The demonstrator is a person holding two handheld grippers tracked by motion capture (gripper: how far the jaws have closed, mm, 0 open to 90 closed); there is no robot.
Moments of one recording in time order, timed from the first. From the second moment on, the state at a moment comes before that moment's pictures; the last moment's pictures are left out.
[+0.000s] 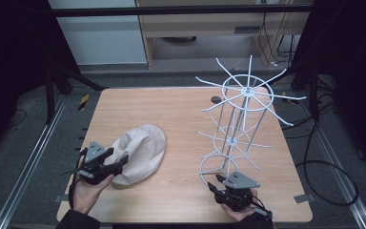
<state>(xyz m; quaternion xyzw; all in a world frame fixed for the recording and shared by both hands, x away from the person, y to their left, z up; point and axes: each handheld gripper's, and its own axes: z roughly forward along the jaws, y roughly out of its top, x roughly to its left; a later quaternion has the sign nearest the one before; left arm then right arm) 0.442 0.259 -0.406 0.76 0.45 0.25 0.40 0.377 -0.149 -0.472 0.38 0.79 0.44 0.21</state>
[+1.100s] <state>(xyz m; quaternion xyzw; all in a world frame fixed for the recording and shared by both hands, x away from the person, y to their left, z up) 0.465 0.238 -0.422 0.82 0.35 0.16 0.42 0.376 -0.172 -0.472 0.40 0.78 0.43 0.22</state>
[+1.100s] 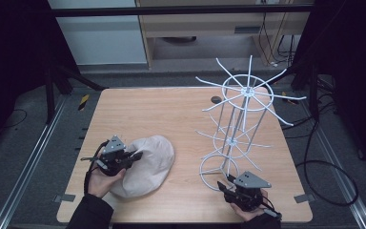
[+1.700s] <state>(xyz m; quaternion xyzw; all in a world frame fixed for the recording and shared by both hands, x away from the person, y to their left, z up) 0.388 0.288 -0.424 0.78 0.45 0.22 0.39 0.371 -0.140 -0.470 0.37 0.78 0.45 0.21</state>
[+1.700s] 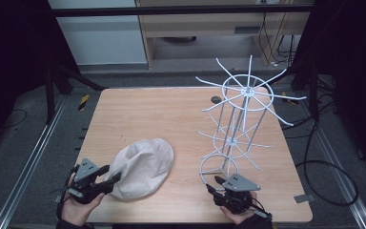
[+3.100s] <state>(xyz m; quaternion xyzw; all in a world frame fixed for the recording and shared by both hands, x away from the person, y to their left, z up) 0.411 0.317 -0.461 0.78 0.48 0.18 0.34 0.466 0.024 -0.488 0.35 0.80 0.43 0.22</state>
